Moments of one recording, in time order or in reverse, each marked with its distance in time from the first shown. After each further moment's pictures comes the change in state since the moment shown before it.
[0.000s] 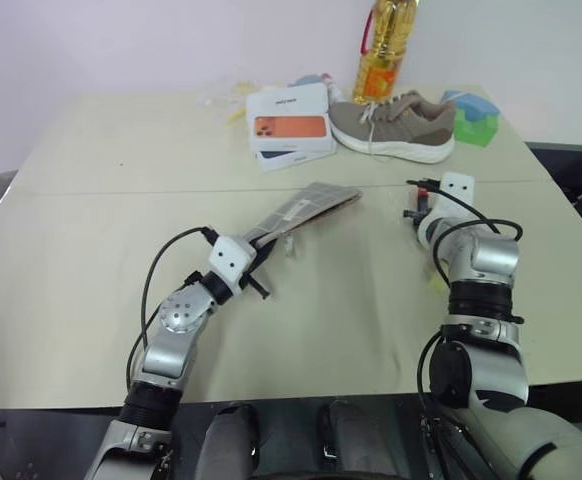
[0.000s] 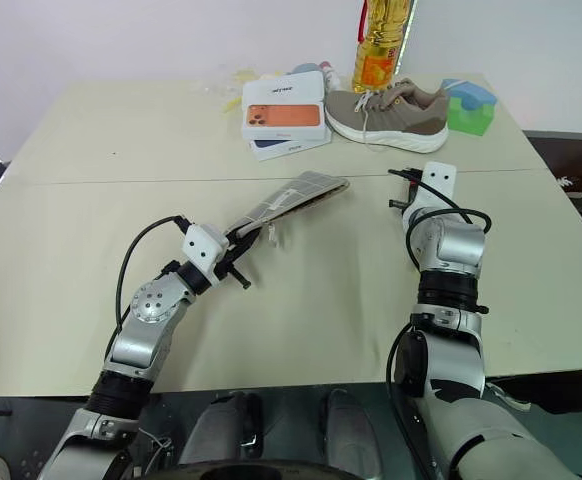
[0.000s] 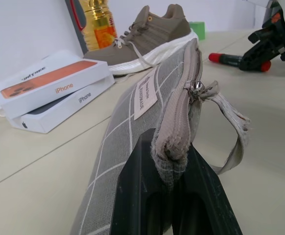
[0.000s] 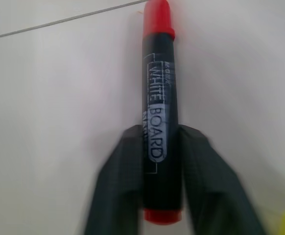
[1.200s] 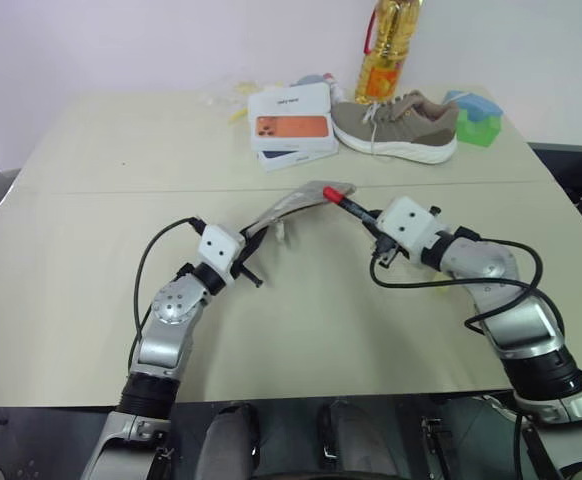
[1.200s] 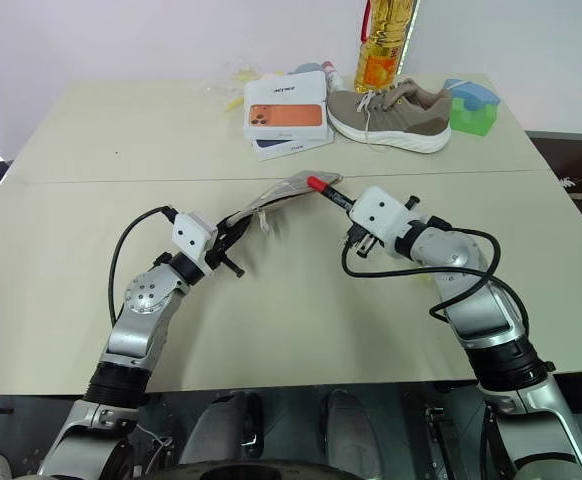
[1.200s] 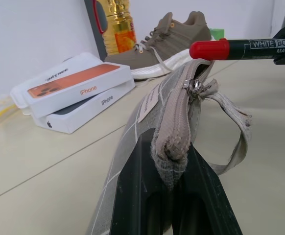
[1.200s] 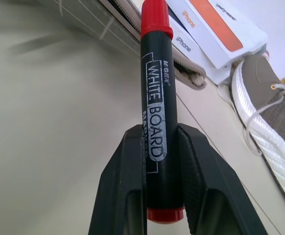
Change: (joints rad) left arm -0.040 0.003 0.046 0.036 -0.036 -0.001 0.002; right arm 0.357 -0.416 0.497 -0.503 -0.168 -0.569 0.607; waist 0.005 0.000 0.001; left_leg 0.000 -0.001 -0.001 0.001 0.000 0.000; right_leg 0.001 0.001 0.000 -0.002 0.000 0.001
